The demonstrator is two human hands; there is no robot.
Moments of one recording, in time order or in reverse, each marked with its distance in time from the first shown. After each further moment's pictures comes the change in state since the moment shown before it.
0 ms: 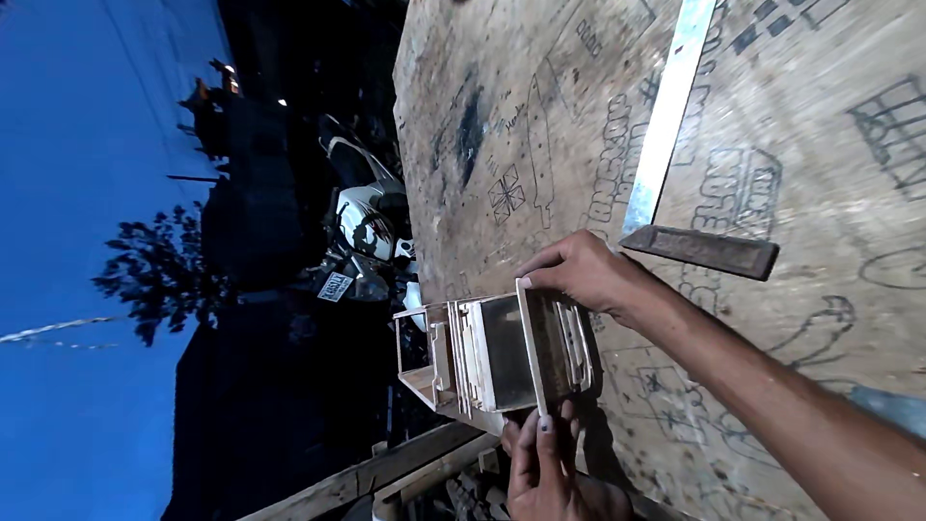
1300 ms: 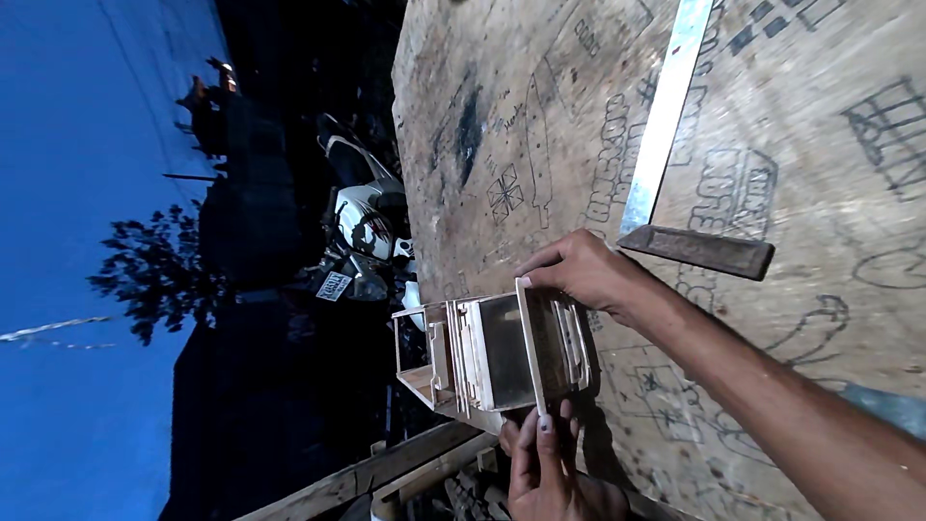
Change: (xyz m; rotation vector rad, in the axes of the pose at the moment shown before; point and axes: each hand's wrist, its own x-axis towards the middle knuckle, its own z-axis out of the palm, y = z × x) left_hand -0.002 -0.002 0.001 -0.033 0.012 0.009; right_hand 0.000 -0.001 -0.001 0.017 -0.007 0.033
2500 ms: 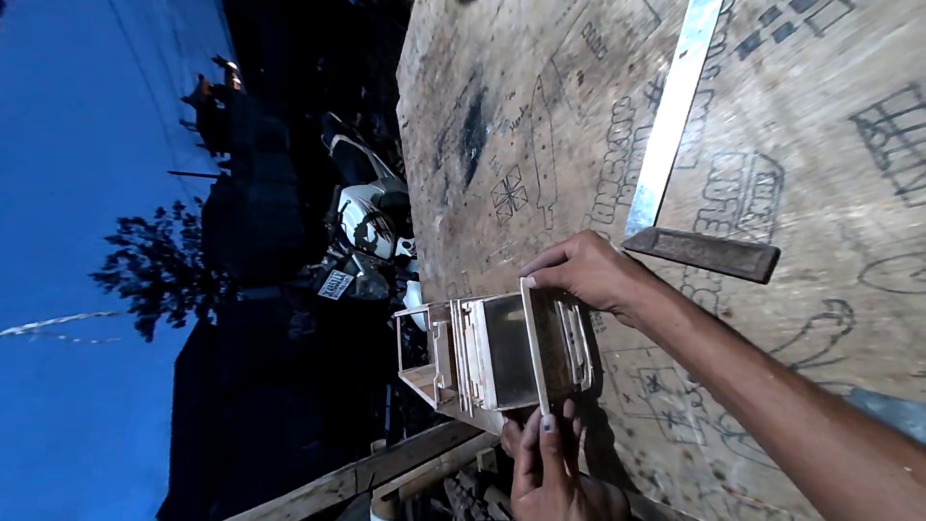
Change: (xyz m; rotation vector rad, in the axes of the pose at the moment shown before) left_hand 0.000 0.000 0.002 -0.012 0.013 -0.011; right_hand -0.001 -0.001 -0.001 0.018 -0.007 0.023
